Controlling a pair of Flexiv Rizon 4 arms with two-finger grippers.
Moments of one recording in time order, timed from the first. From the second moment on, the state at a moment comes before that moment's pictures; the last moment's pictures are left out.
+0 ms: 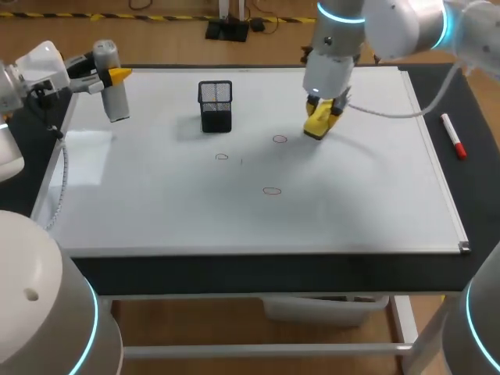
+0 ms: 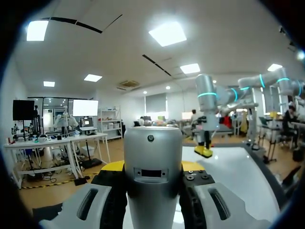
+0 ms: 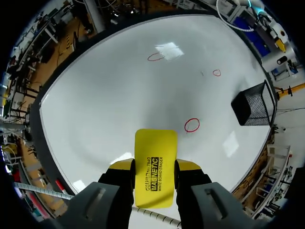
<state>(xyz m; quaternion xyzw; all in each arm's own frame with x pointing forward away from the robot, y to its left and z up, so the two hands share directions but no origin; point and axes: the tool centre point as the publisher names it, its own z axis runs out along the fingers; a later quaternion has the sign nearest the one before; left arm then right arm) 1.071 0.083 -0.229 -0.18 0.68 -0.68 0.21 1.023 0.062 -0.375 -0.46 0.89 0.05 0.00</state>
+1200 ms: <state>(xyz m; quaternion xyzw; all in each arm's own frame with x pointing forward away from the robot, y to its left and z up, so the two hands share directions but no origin) 1.071 0.083 -0.229 -0.18 0.68 -0.68 0.21 0.996 0.217 -0.384 -0.61 0.79 0.10 -0.02</state>
